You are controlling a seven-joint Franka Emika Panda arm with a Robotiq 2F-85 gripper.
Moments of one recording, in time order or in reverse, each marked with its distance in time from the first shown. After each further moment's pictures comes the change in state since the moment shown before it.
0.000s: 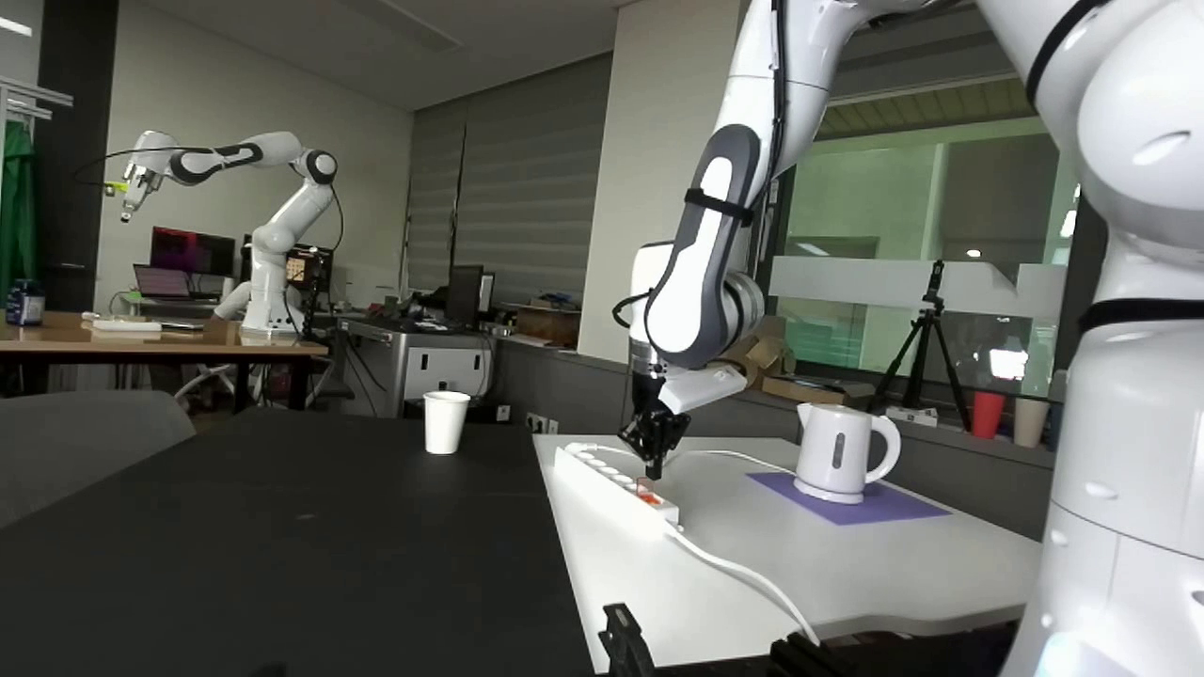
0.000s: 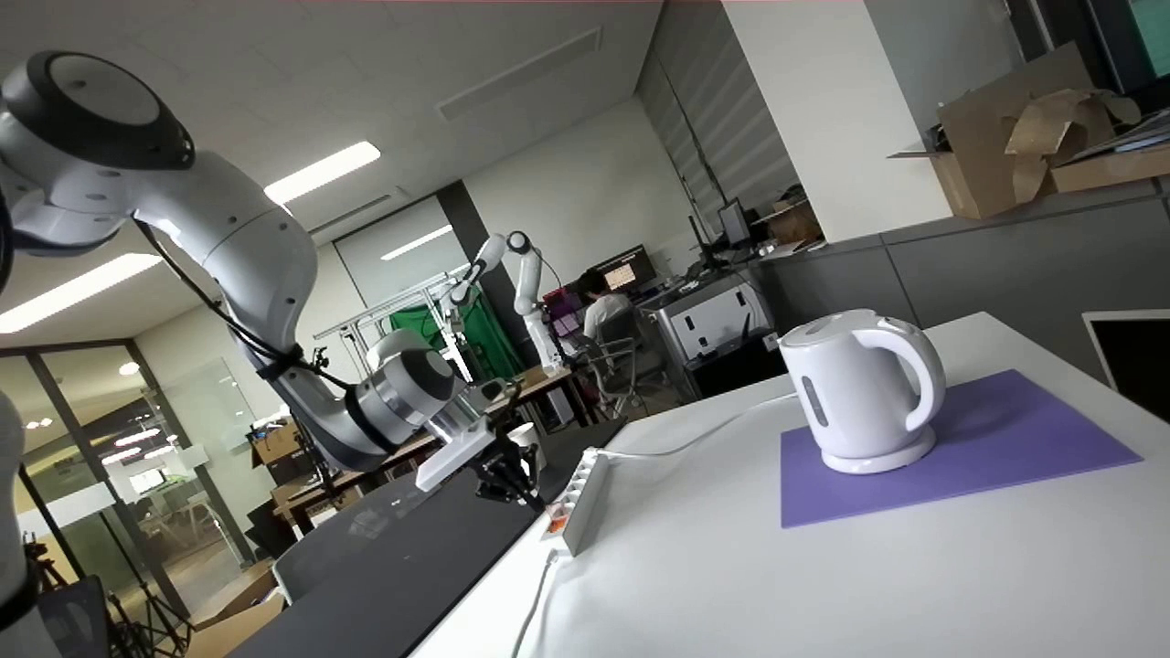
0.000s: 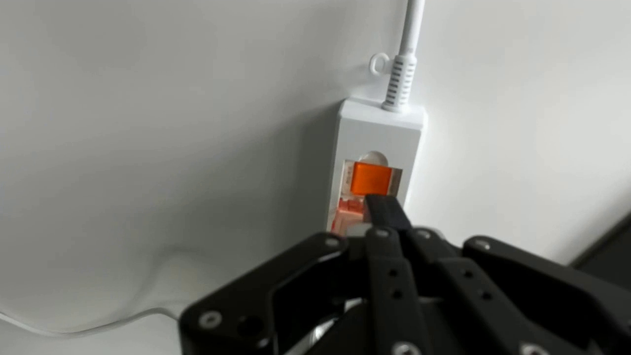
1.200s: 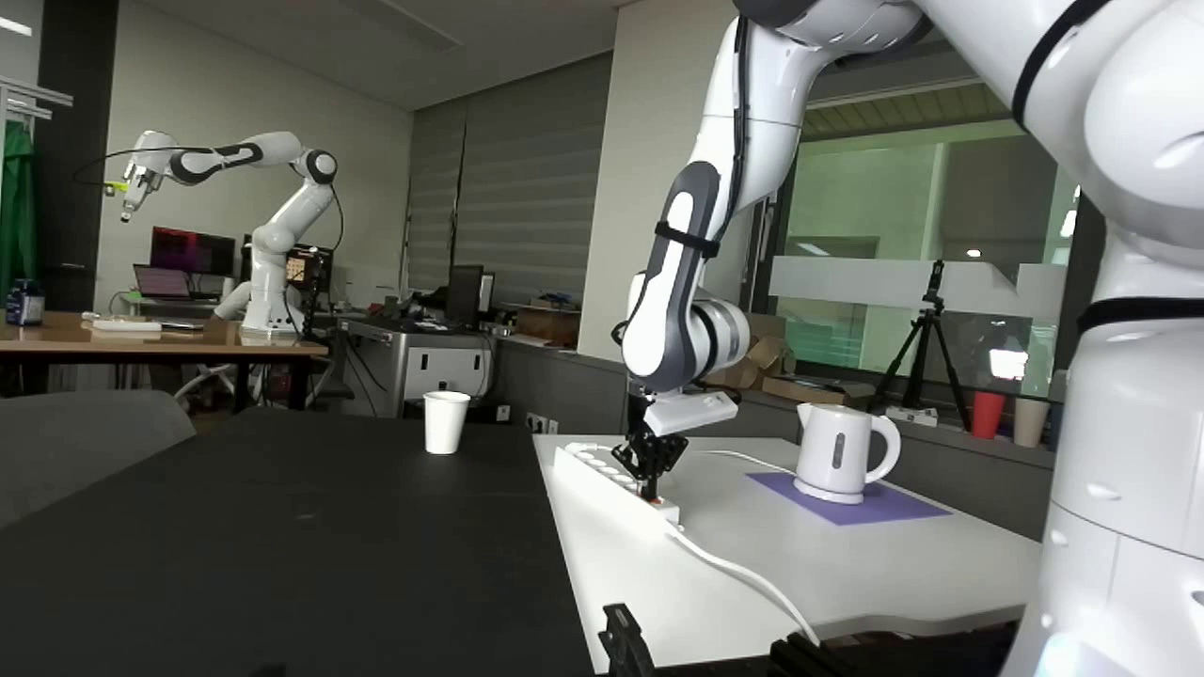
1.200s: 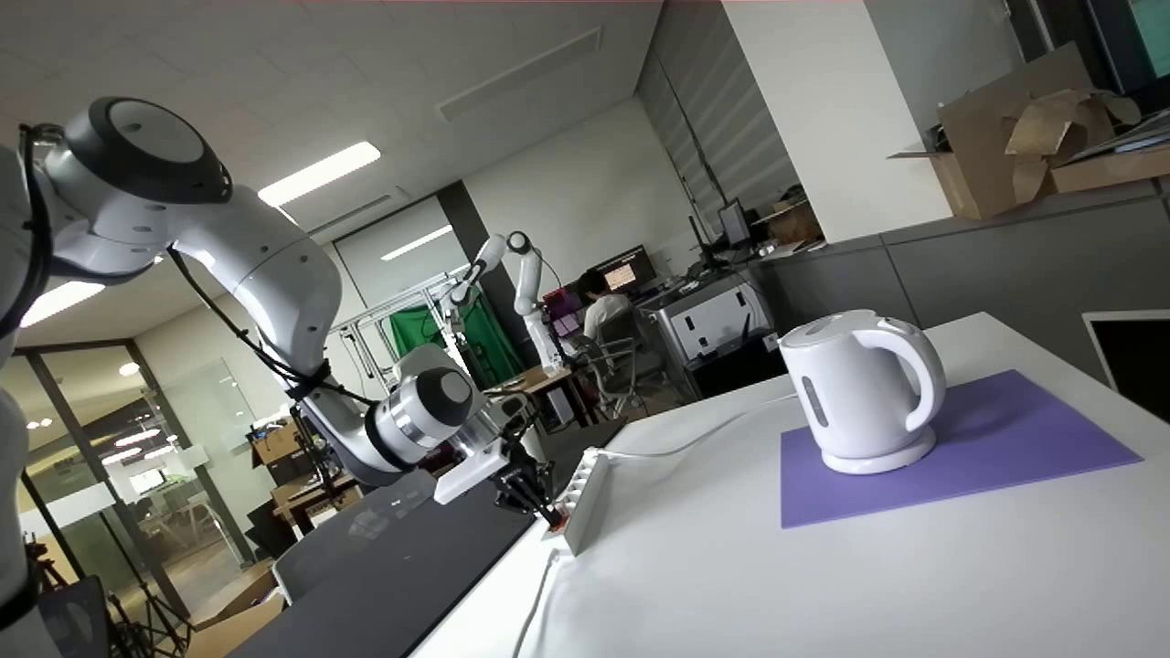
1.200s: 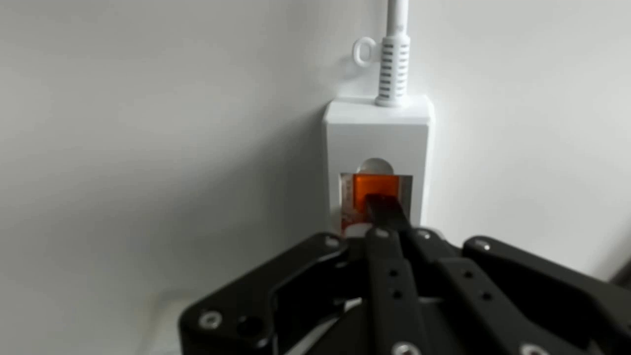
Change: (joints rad) arm 0.021 0.126 -0.008 0.083 0.222 0.026 -0.040
